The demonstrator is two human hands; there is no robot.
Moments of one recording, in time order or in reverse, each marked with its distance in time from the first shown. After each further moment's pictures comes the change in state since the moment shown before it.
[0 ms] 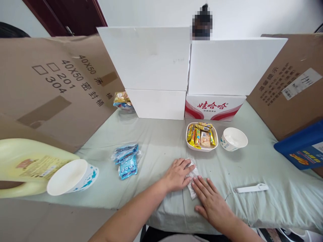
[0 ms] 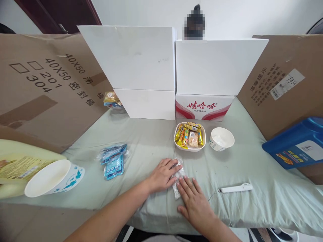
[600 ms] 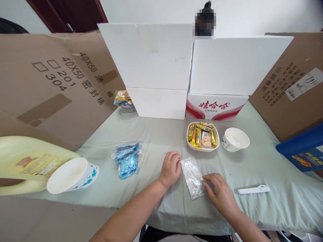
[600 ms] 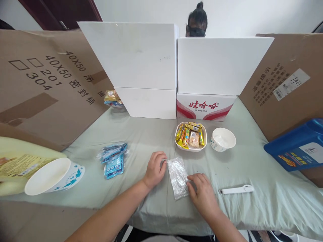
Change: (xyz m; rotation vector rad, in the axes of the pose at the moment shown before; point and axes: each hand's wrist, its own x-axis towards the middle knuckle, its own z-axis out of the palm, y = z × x) left_hand 0.000 -0.017 0.003 -0.188 0.574 -0.237; right_hand 0.009 0.025 0.003 0.405 0.201 0.504
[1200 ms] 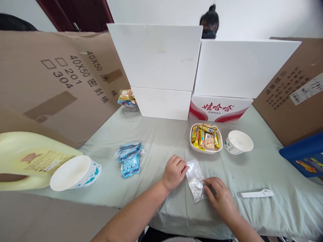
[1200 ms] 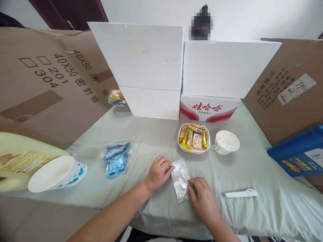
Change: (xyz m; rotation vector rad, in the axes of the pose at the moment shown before) left_hand 0.001 0.010 -0.007 0.076 -0.025 0.117; right_hand -0.003 -0.005 0.007 0.017 0.005 -0.006
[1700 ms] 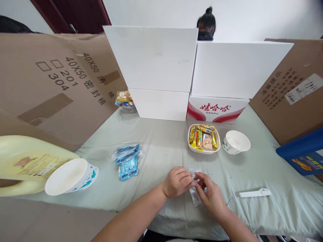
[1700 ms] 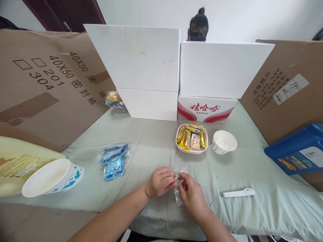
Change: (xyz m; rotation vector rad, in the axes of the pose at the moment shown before) left_hand -0.004 0.012 -0.003 -0.159 0.000 0.435; right_hand 0.017 -0.027 0.012 0.251 -0.022 0.033
